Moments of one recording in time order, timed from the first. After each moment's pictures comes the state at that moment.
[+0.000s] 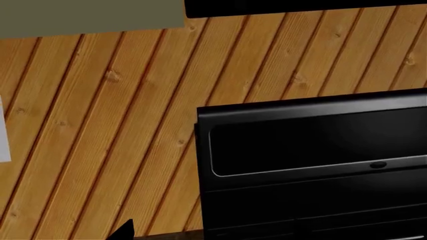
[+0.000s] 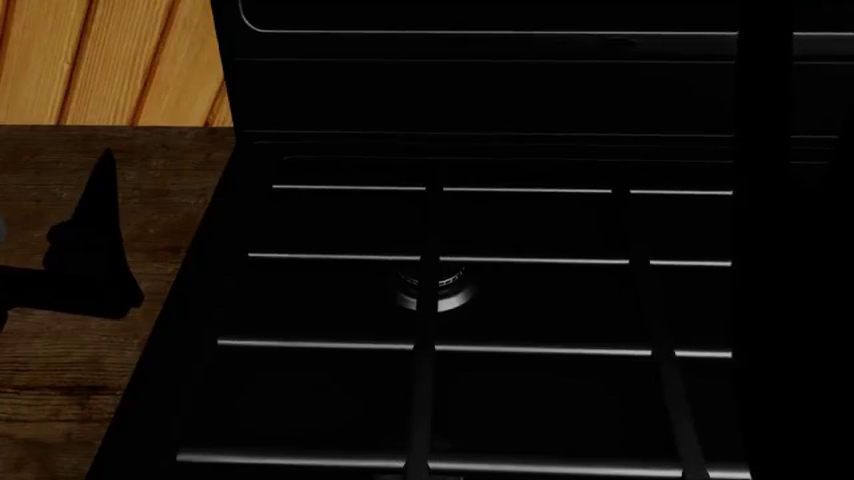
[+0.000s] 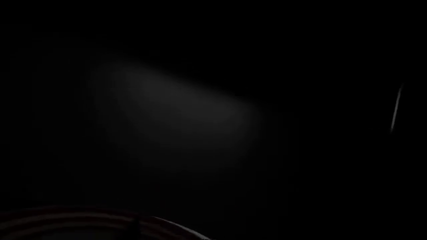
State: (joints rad) left arm -0.57 -0.48 0.15 0.58 -0.61 -0.74 -0.36; right arm 2.36 0.02 -0.14 1.29 -0.29 0.62 -0.16
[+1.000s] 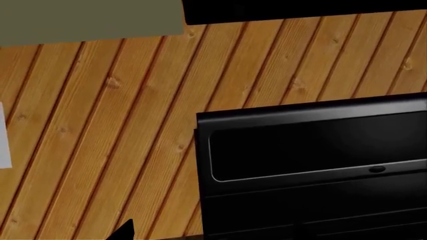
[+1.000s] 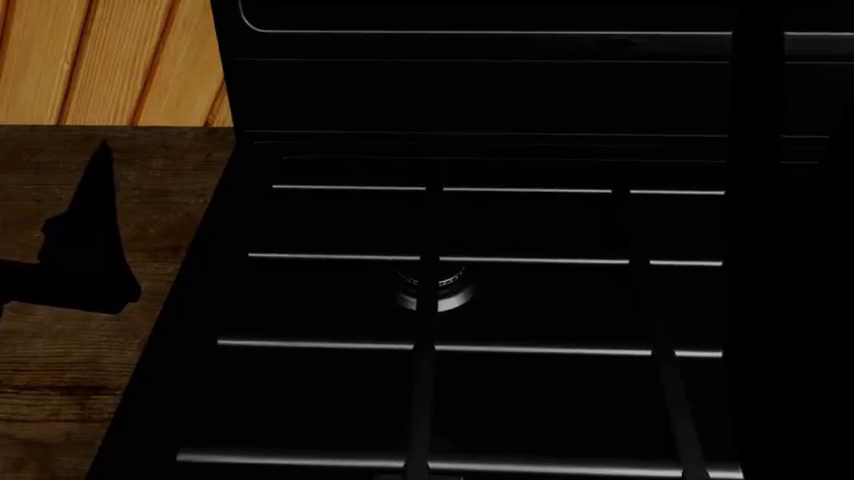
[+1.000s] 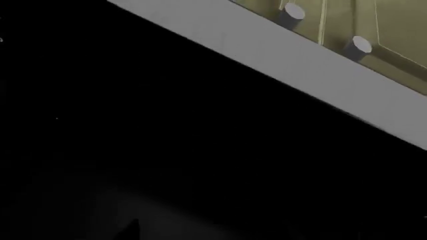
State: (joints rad) left arm -0.59 -0.49 0.15 0.60 -0.63 -0.75 -0.38; right arm 2.36 0.02 -0.11 1.20 -0.31 0.27 -0.16
